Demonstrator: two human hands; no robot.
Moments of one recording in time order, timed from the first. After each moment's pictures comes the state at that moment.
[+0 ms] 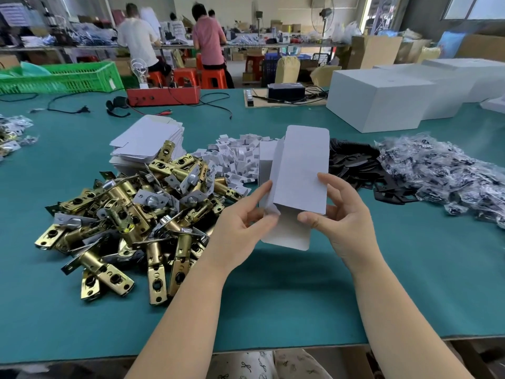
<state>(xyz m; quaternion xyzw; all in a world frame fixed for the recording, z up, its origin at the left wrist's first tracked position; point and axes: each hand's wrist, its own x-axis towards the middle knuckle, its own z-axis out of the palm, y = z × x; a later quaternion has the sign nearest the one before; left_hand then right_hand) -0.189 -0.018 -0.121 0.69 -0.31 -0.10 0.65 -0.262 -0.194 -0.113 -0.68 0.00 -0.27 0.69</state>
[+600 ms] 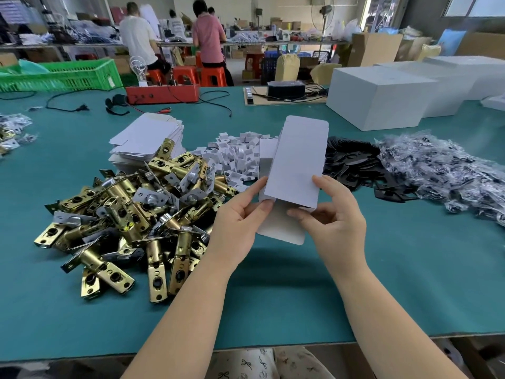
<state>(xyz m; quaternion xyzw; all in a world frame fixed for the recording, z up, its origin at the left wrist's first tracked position) -0.190 -0.027 -0.121 0.66 -0.26 -0.05 0.70 -0.258 -0.174 -0.126 -0.75 0.01 -0.45 0.49</state>
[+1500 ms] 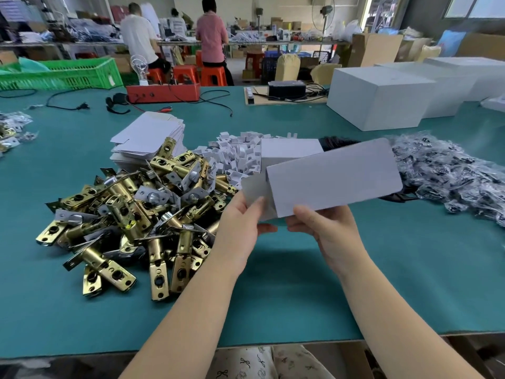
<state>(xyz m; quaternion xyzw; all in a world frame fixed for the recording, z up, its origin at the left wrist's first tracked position) -0.195 -0.038 -0.119 0.60 -0.16 -0.11 0.78 -0.259 -0.173 -0.115 -0.60 0.02 -0.21 0.77</state>
